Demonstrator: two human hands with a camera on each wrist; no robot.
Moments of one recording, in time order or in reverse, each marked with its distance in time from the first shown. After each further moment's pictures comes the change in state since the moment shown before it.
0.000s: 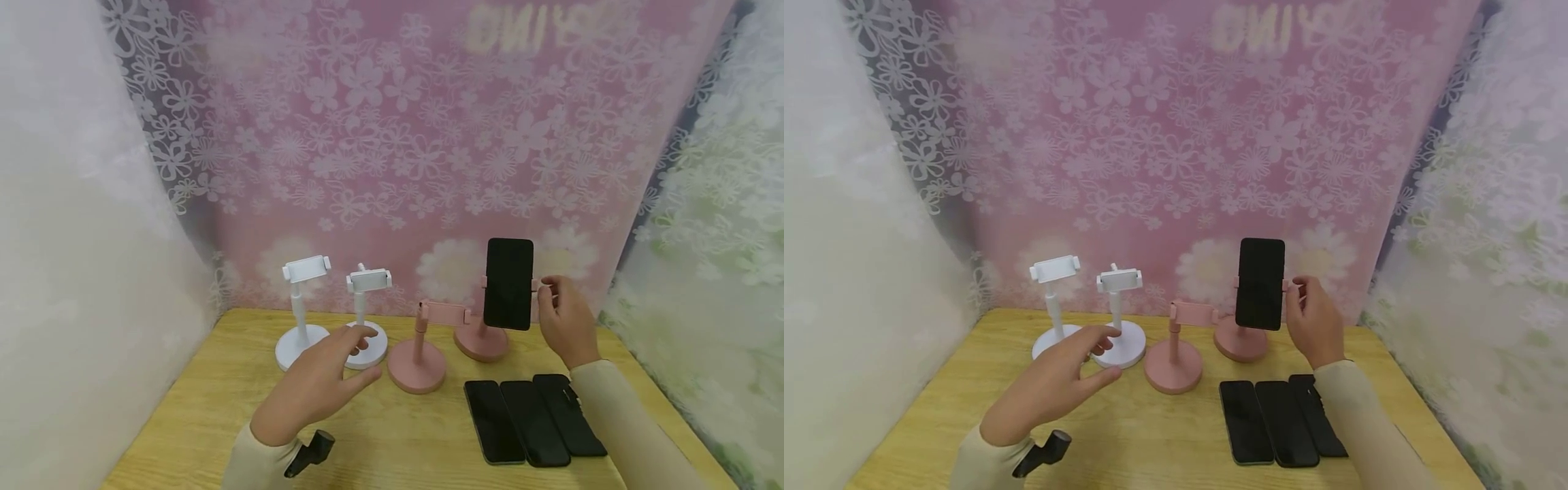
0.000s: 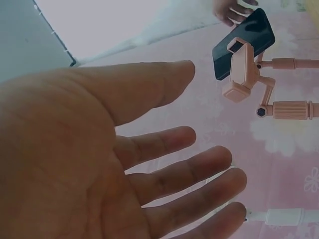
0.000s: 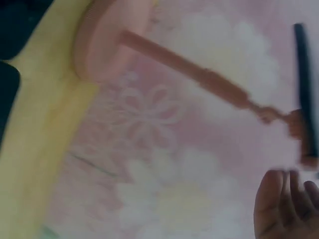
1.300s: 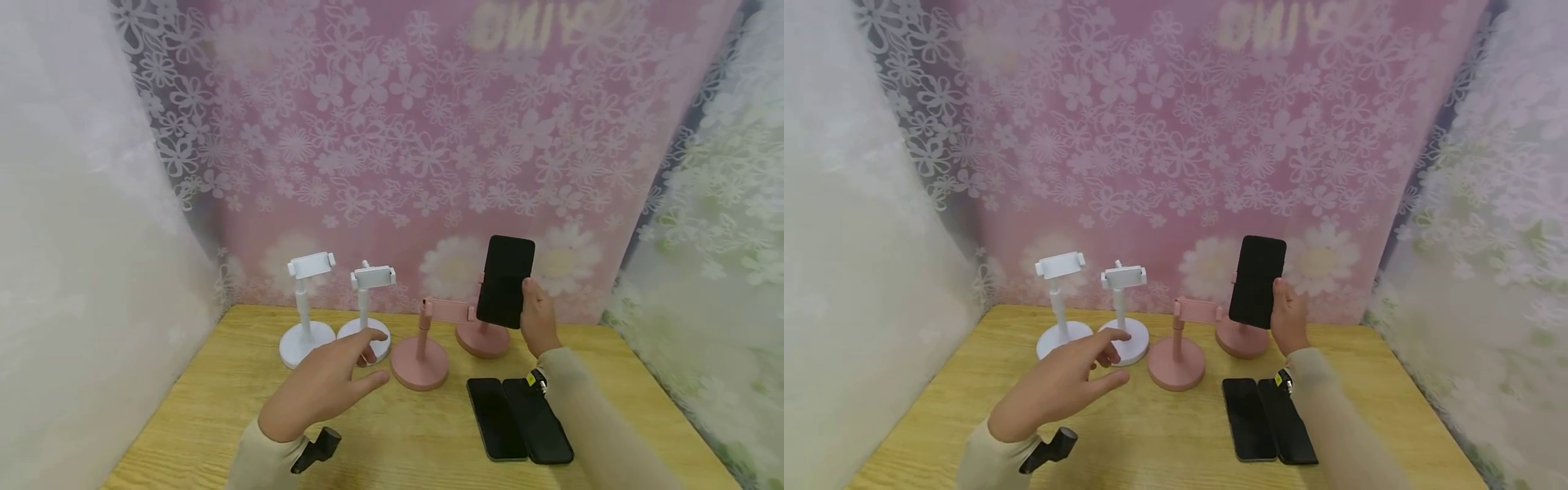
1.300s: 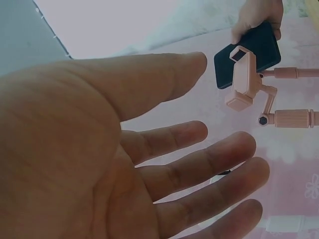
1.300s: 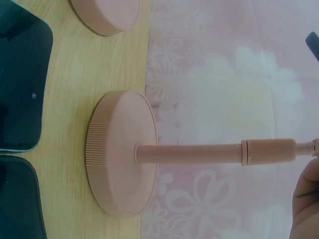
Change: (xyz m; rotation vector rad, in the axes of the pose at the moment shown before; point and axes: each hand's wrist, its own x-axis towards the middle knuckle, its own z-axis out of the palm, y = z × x) left_hand -0.005 0.005 0.000 0.008 -0.061 0.001; right_hand 0.007 0.013 0.063 0.445 -0.056 0.262
